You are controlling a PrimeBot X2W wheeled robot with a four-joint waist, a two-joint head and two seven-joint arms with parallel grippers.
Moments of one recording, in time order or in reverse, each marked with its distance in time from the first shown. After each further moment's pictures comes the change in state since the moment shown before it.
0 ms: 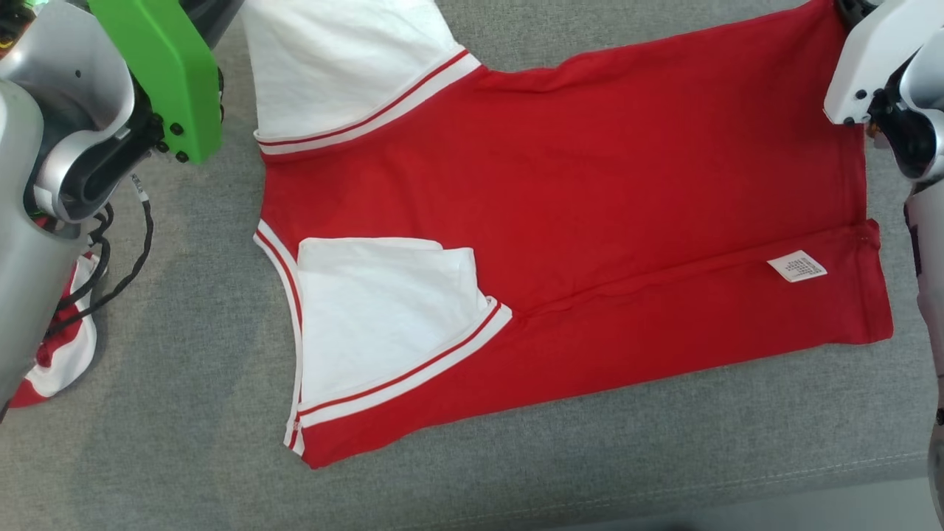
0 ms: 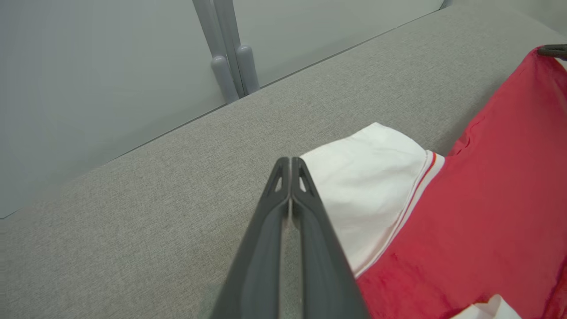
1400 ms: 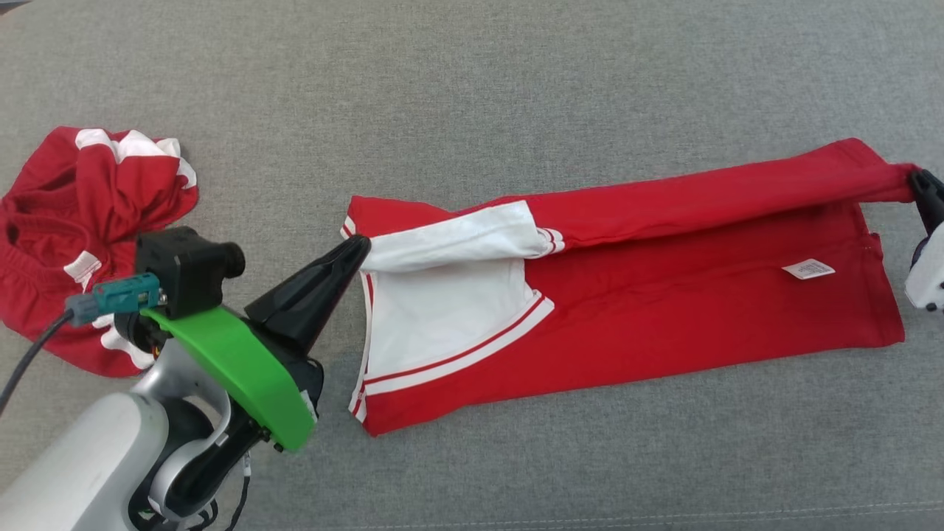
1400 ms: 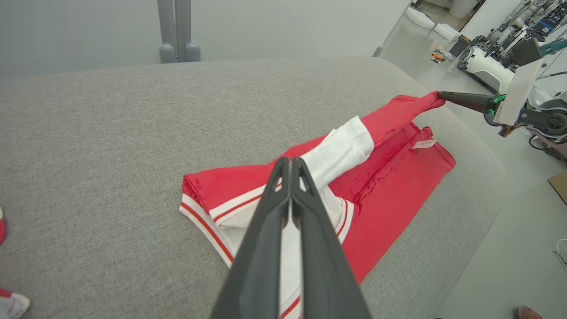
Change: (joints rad) left arm 0.628 0.072 0.010 -0.454 -0.137 0.107 -0.315; right arm 0.543 -0.154 -0.116 -0.370 0.198 0.000 -0.032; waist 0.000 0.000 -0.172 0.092
